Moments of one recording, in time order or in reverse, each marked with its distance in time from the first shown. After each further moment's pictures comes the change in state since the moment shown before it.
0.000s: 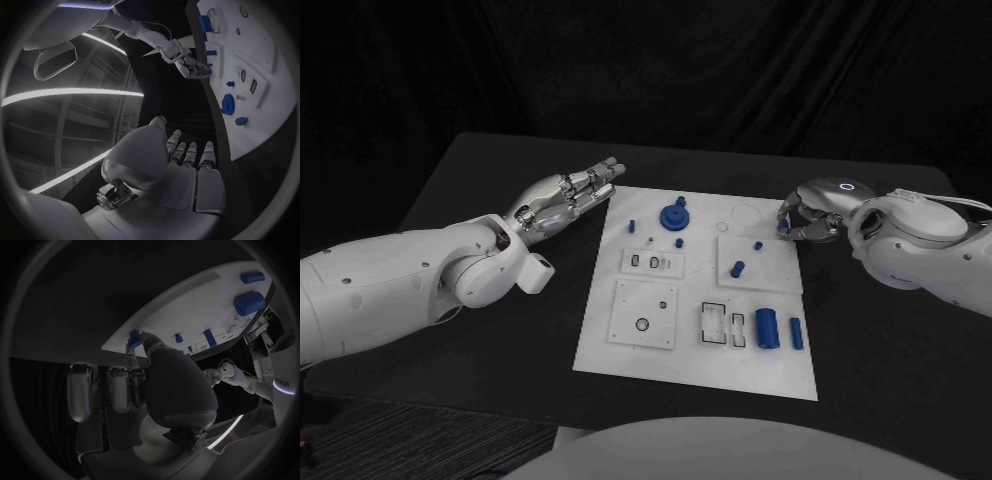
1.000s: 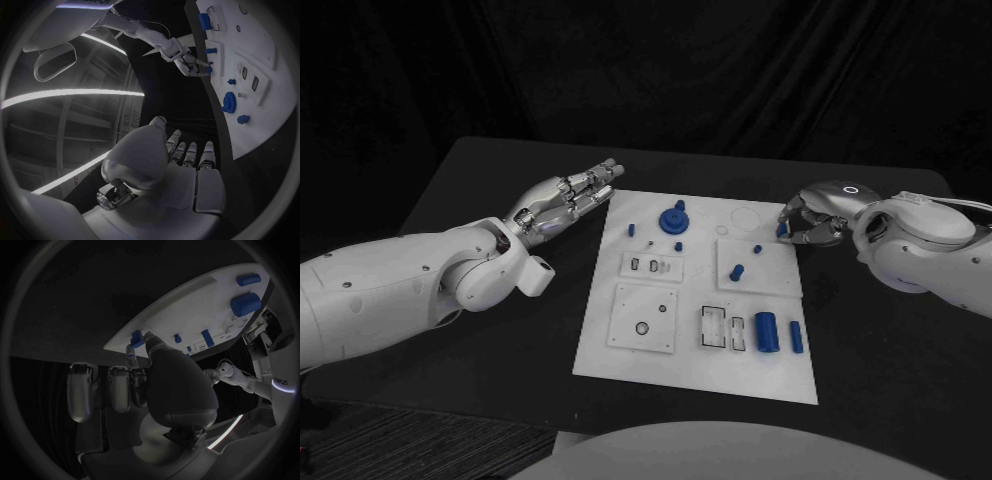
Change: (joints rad) left arm 0.001 0.002 0.000 -0.001 0.000 -0.014 0.012; left_hand 0.000 0.000 -0.003 0.003 0.000 -0.004 -0.004 0.000 -0.001 0.000 0.000 0.000 0.000 0.000 0.000 0.000 0.001 0.000 0.000 -0.007 0.000 0.000; right arm 0.009 -0.021 -0.001 0.011 0.000 0.020 0.017; right_hand -0.039 -0.037 -0.053 0.080 -0.223 -0.106 -0.006 -0.051 -0.066 0.000 0.000 0.000 0.000 0.000 0.000 0.000 0.000 0.000 0.000 0.000 0.004 0.000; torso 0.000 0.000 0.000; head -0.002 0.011
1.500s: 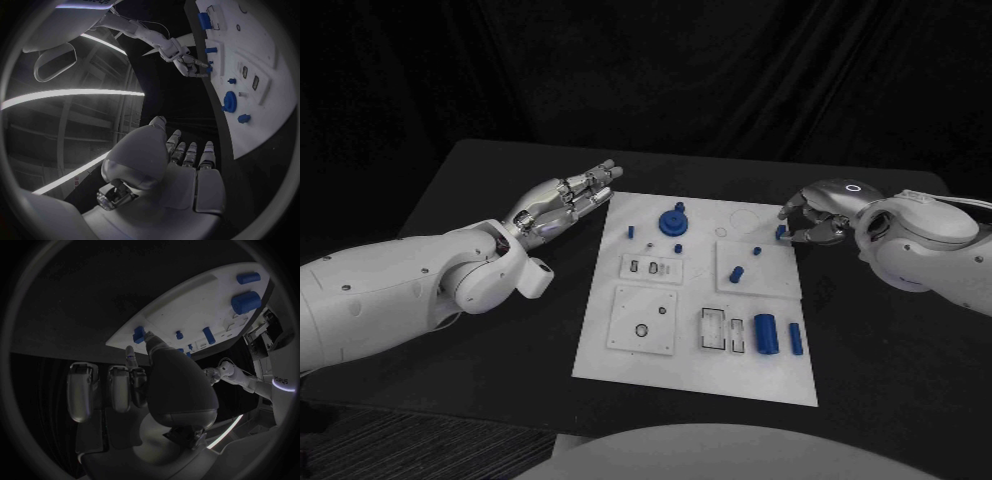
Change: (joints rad) left arm 0.000 0.000 0.000 0.000 0.000 -0.005 0.004; left_hand 0.000 0.000 -0.003 -0.003 0.000 0.000 0.000 0.000 0.000 0.000 -0.007 0.000 0.000 0.000 0.000 0.000 0.000 0.000 0.000 0.000 0.000 0.000; right arm 0.009 -0.007 0.000 0.003 0.000 -0.003 -0.002; right_hand -0.008 -0.008 0.000 0.004 -0.028 -0.038 -0.006 -0.014 -0.024 0.004 -0.004 0.000 0.000 -0.003 -0.003 0.000 0.000 0.000 0.000 0.000 0.000 -0.001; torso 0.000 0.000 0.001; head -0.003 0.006
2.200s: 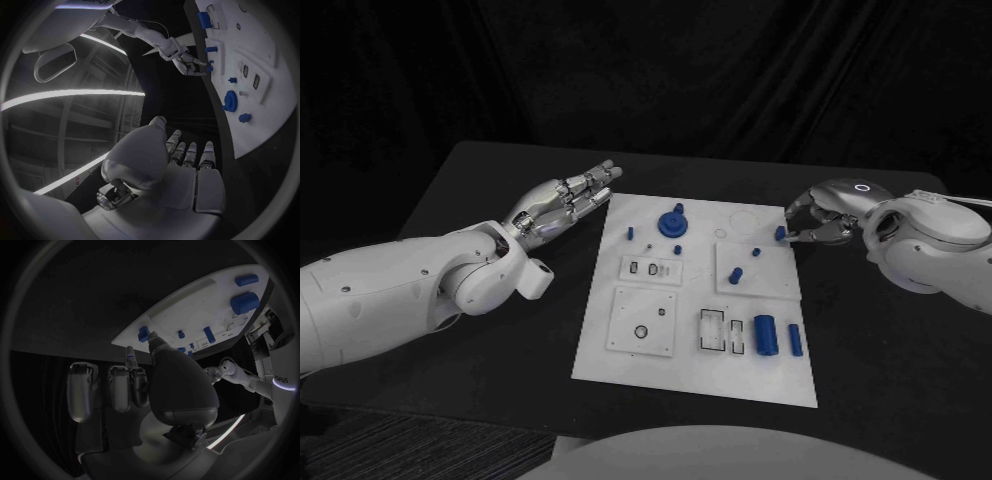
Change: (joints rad) left arm 0.001 0.001 0.000 0.000 0.000 -0.007 0.005; left_hand 0.000 0.000 0.000 0.000 0.000 0.000 0.000 0.000 0.000 0.000 0.000 0.000 0.000 0.000 0.000 0.000 0.000 0.000 0.000 0.000 0.000 0.000; right arm 0.010 -0.030 0.000 0.018 0.000 -0.003 -0.010; right_hand -0.039 -0.016 -0.006 -0.011 -0.124 -0.007 0.000 0.000 -0.018 -0.003 -0.003 0.000 0.000 0.000 0.000 0.000 0.000 0.000 0.000 0.000 0.000 0.000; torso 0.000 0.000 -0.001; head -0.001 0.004
